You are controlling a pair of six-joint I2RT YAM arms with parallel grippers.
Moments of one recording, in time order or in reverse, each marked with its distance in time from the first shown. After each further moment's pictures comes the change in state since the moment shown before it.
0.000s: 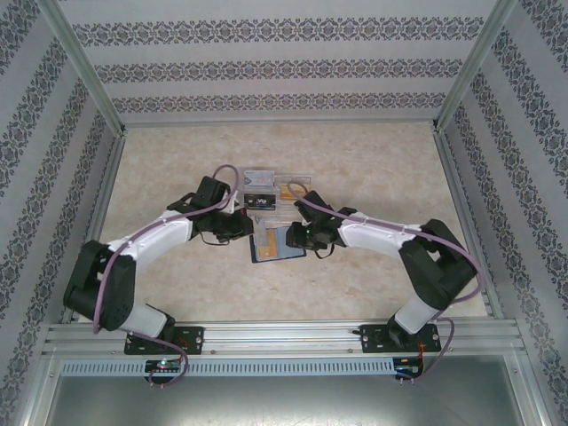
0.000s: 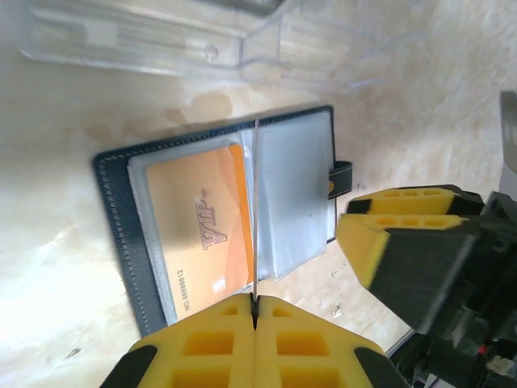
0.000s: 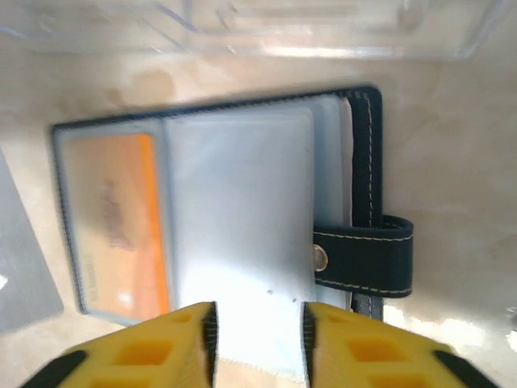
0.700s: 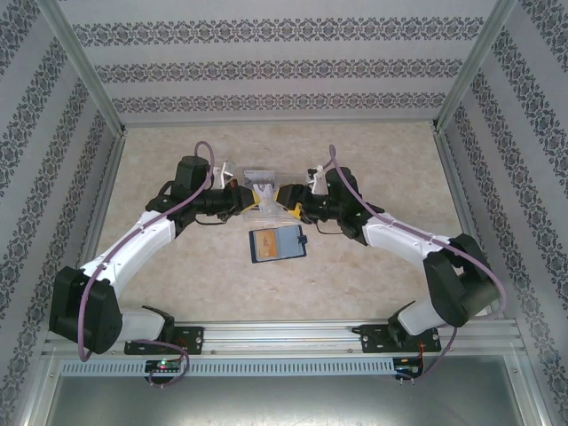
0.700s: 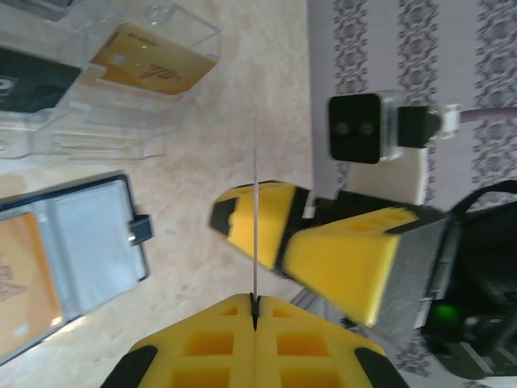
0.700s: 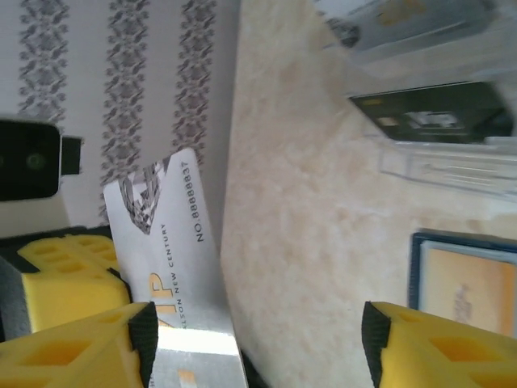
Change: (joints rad) left arm 0.047 -0.117 0.081 0.203 0.212 -0.278; right arm -0.148 -0.093 -0.066 0.605 -0.469 0.344
